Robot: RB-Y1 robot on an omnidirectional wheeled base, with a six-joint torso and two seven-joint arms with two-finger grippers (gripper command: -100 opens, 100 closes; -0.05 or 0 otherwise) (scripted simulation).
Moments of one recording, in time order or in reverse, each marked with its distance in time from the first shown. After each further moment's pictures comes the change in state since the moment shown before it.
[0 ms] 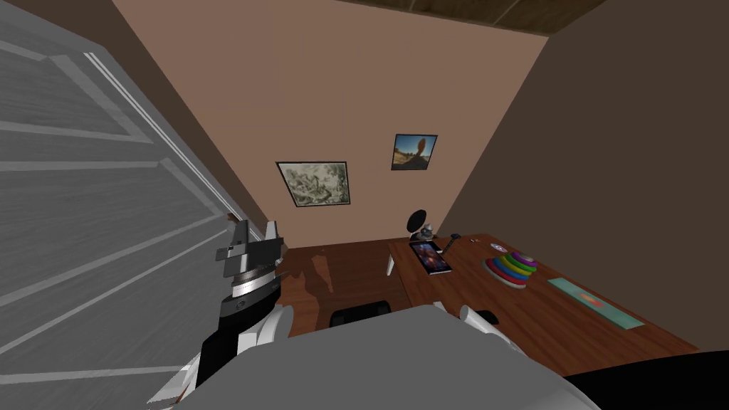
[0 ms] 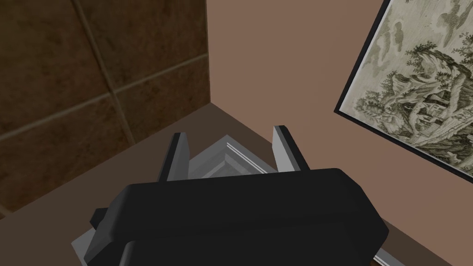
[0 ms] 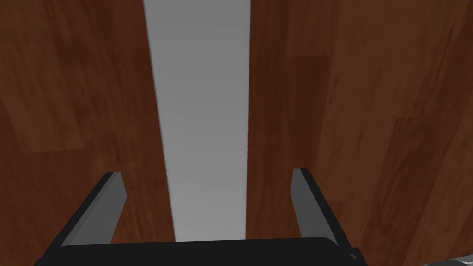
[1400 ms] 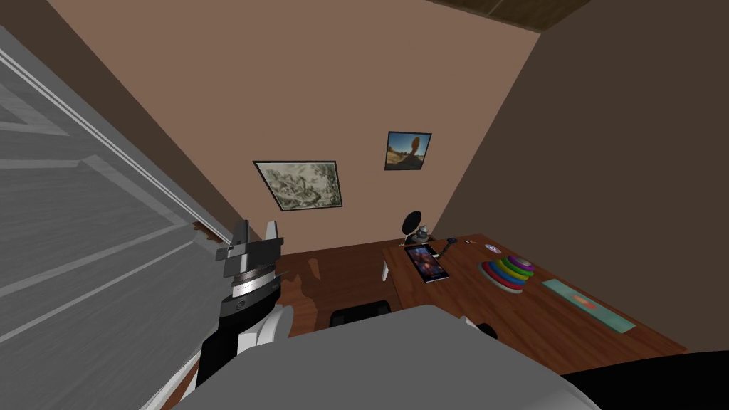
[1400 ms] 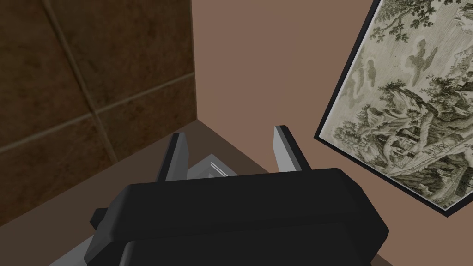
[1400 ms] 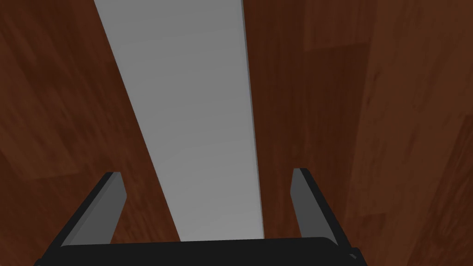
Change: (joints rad) left arm 0.000 0.000 0.000 0.000 0.000 0.000 0.000; right arm -0.016 0.037 -0.018 0.142 -0.018 0.025 -0.008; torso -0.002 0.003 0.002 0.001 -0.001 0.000
